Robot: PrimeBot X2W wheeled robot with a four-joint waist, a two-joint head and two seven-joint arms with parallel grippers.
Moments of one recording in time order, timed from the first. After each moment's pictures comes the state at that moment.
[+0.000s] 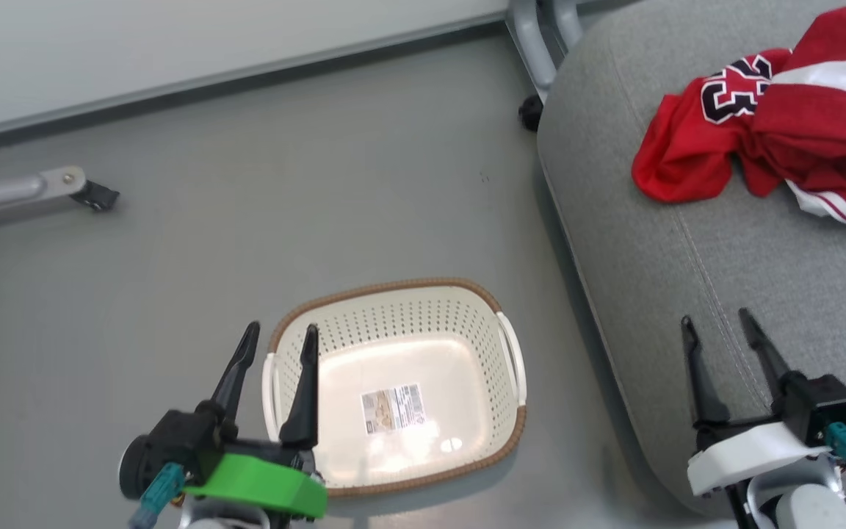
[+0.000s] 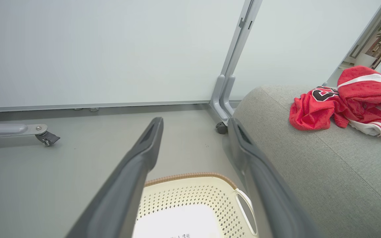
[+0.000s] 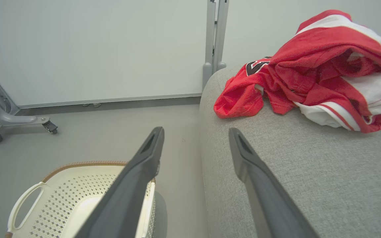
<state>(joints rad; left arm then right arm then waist) -0.07 0.11 -0.32 0.11 -0.38 -0.01 -0.26 -0.06 -0.06 -0.07 0.14 0.08 0.13 -0.26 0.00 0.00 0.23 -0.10</state>
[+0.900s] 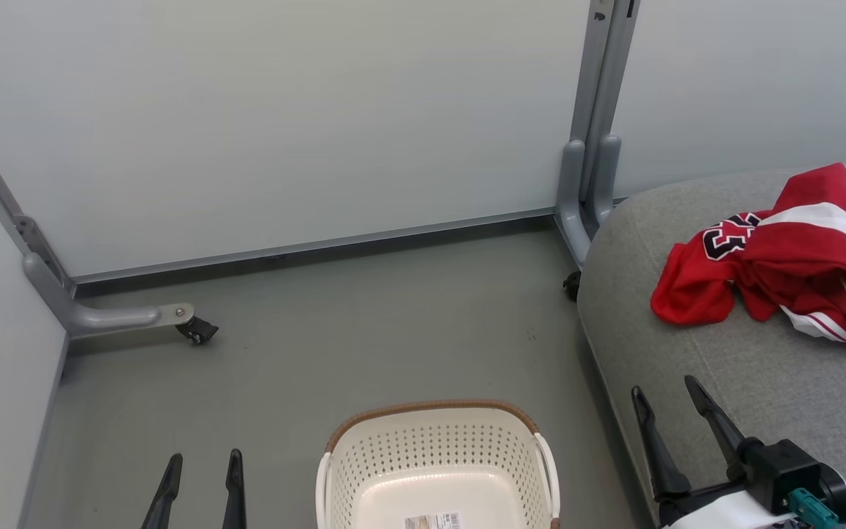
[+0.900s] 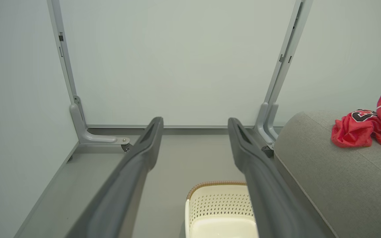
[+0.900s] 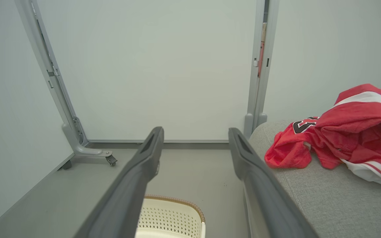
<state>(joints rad) 0.26 0.05 -0.04 0.04 -0.22 -0.11 -0.26 0.11 -0.05 0.07 0.07 0.14 0.13 -0.26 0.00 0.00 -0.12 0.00</state>
